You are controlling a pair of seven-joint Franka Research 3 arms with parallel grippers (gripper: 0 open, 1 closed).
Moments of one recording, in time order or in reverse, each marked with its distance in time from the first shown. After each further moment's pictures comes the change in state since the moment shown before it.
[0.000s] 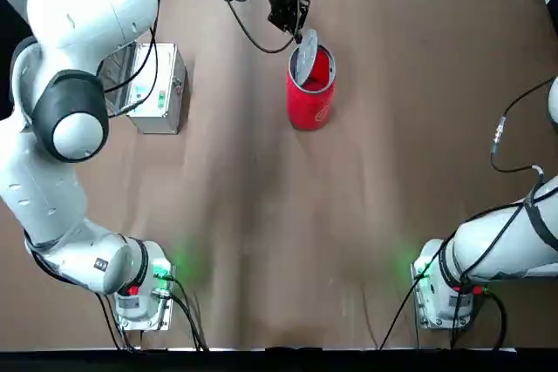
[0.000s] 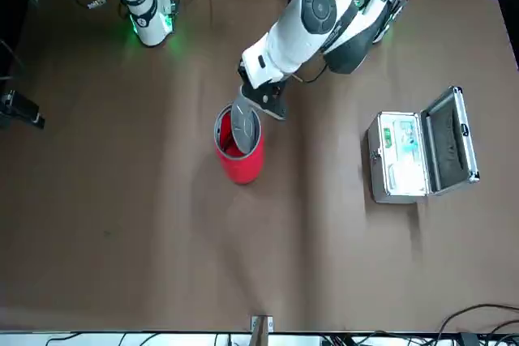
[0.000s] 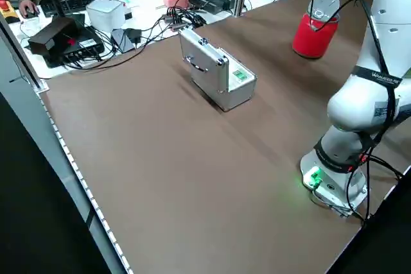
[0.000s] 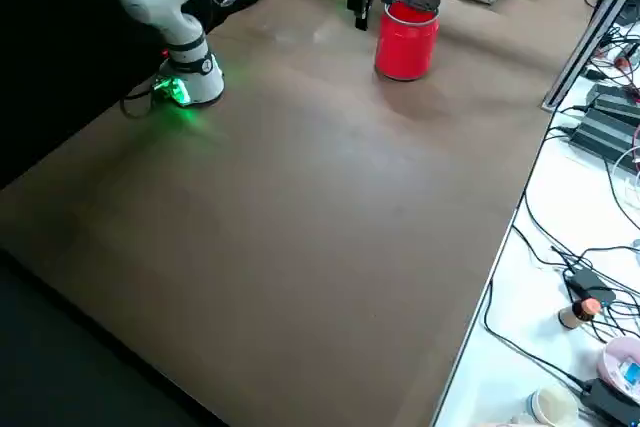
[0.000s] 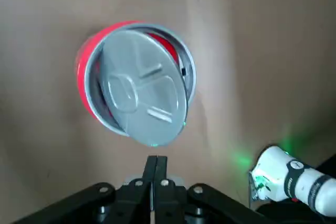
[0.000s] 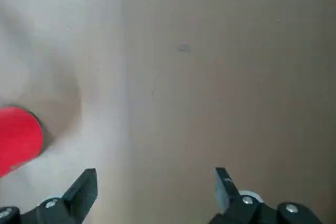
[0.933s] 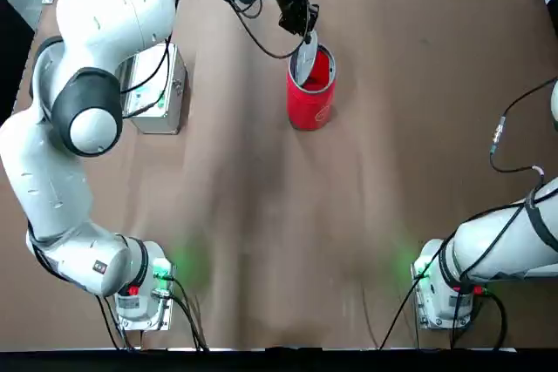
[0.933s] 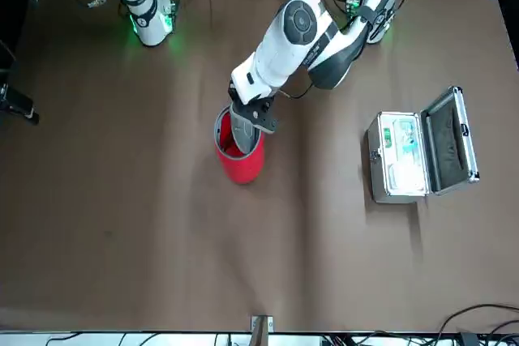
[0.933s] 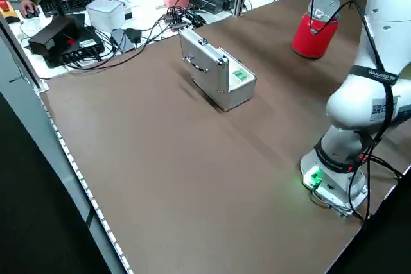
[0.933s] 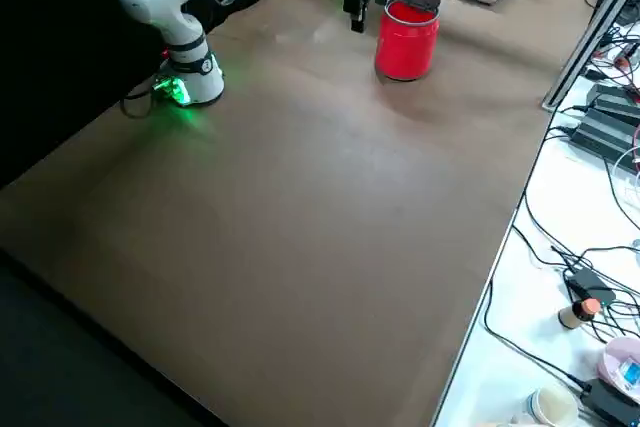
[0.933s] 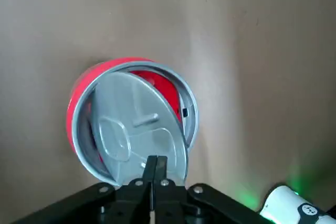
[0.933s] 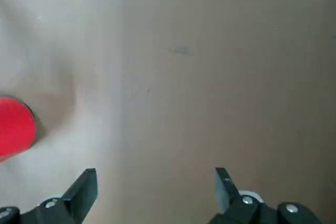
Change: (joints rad) left arm -0.045 0.080 0.003 0.000 0.111 0.179 -0.083; right arm -0.008 -0.007 -0.019 -0.003 0.000 0.003 -0.090
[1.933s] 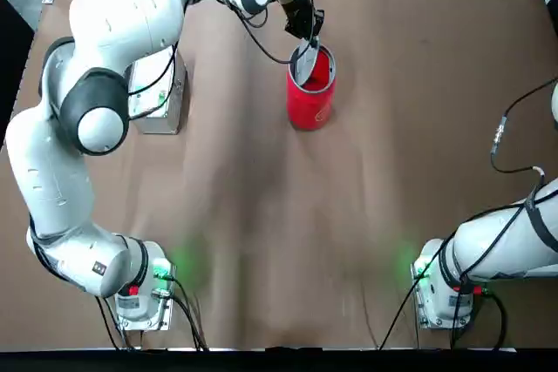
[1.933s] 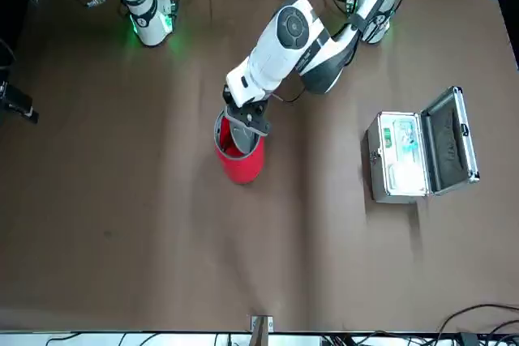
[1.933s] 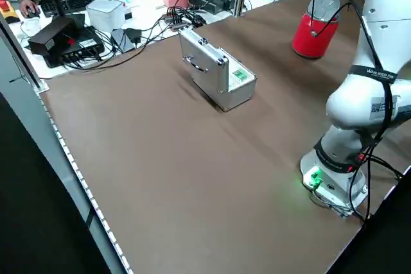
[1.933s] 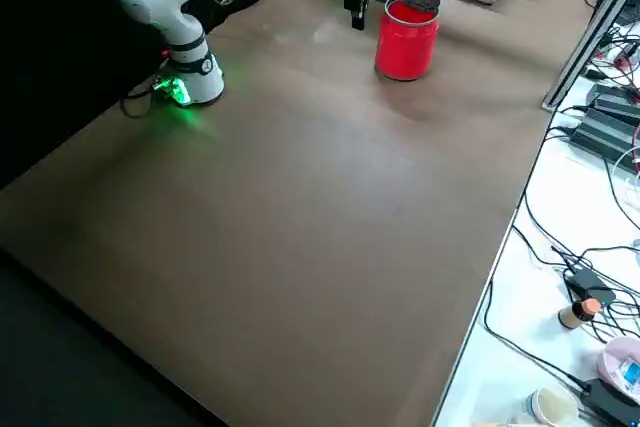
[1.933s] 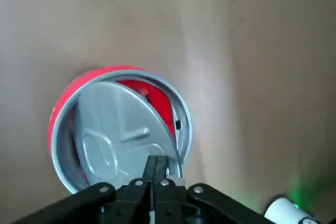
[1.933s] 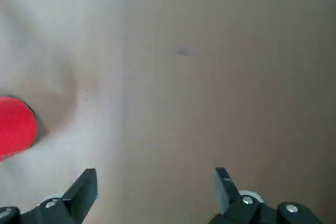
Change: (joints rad) left arm -0.026 0.041 0.000 0.000 0.038 0.083 -0.037; right arm 0.001 -0.005 0.002 0.000 0.000 0.001 -0.005
